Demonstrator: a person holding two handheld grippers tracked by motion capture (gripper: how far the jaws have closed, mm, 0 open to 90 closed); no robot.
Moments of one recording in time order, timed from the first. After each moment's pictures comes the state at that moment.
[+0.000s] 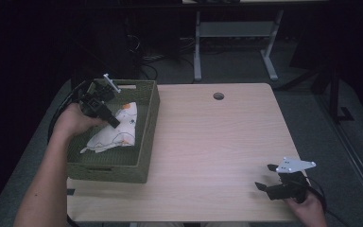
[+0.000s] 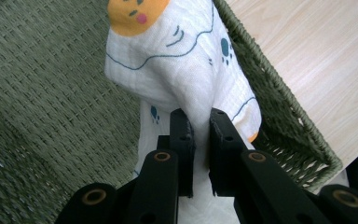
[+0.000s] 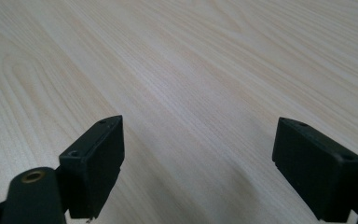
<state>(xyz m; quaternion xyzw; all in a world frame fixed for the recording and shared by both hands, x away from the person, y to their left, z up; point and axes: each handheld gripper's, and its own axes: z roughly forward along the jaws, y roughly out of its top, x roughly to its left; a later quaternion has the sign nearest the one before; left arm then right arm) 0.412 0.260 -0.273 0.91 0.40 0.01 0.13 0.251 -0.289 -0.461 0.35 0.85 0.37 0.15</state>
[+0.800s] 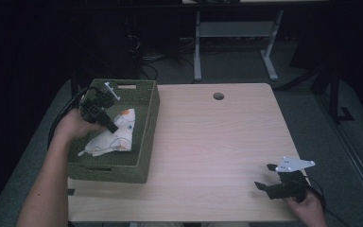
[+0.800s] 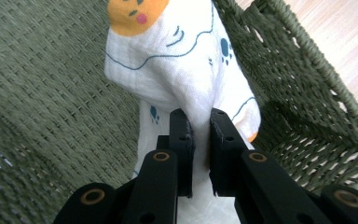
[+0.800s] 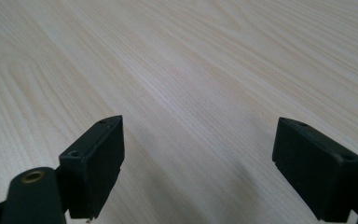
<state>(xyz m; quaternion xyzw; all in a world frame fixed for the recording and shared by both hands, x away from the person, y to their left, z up) 0.415 0.270 -0.302 0.91 0.39 0.01 0.11 0.253 -0.289 -0.462 0.35 0.85 0.37 0.15</state>
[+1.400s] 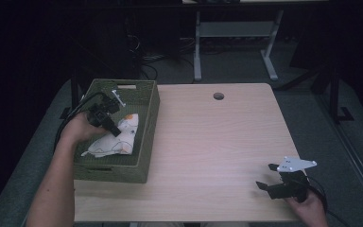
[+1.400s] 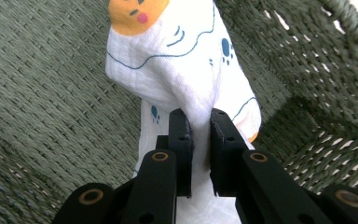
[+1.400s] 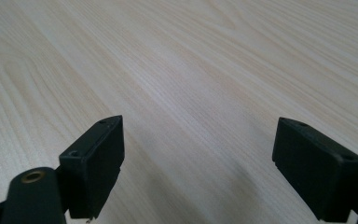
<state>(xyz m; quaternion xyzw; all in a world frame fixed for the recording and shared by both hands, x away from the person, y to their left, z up) 0.424 0.264 -0.327 0.93 0.36 0.02 0.09 0.253 -0.293 -0.462 0.36 0.85 0.37 0.15</state>
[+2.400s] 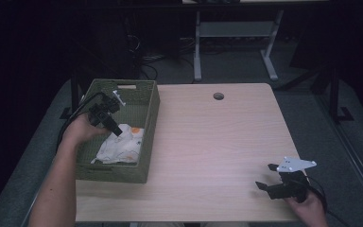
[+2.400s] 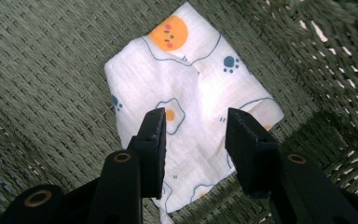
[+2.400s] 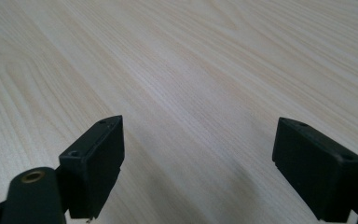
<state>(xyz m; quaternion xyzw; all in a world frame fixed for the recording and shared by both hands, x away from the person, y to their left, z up) 0.429 0.265 -0.335 0.92 0.38 0.05 0.08 0.253 -0.292 -0.462 0.35 0.85 0.37 0.15</state>
